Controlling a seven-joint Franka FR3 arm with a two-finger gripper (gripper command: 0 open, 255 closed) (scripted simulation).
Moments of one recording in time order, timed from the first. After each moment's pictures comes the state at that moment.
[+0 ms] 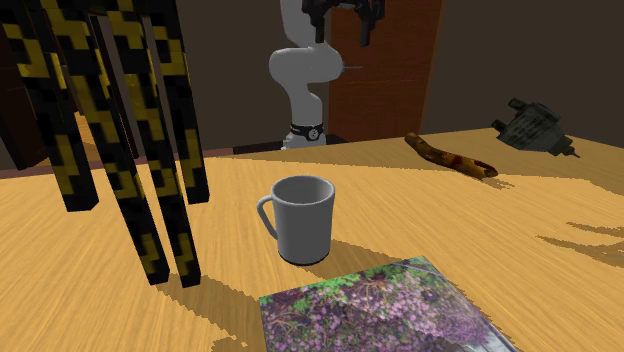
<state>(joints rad) -0.04 -0.46 -0.15 -2.24 -0.11 1.84 -0.13</state>
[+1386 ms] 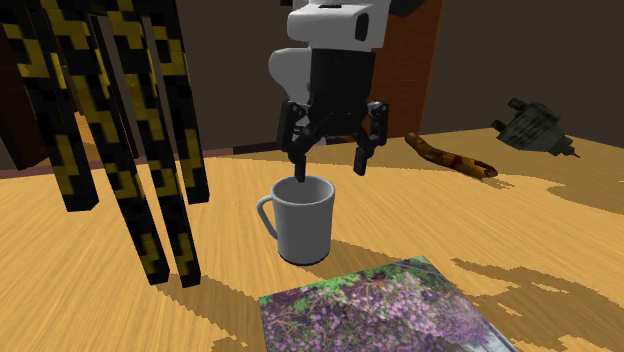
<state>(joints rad) -0.10 0.29 -0.25 -1.84 0.00 2.14 -0.30</state>
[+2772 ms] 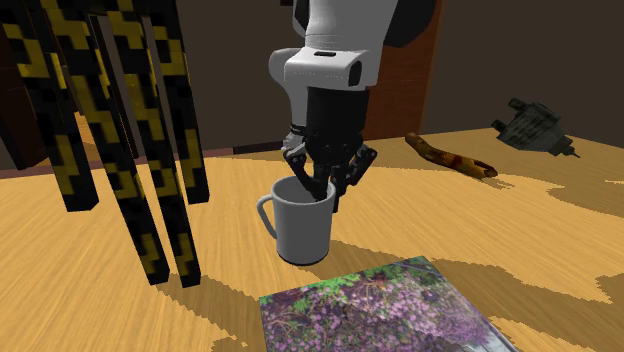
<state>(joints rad) -0.11 0.36 -0.24 -1.86 0.02 2.22 -0.31</state>
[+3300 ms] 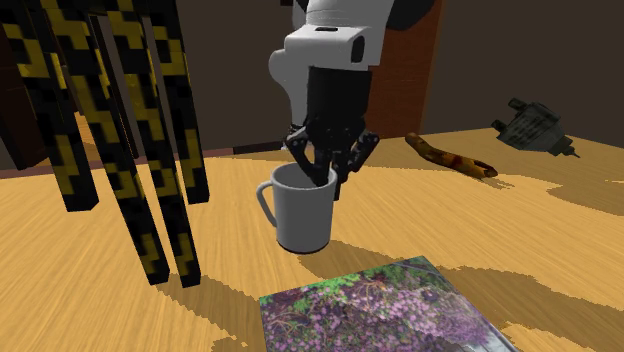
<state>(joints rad) -0.10 0.33 -0.25 -1.84 0.01 2.17 -0.31</state>
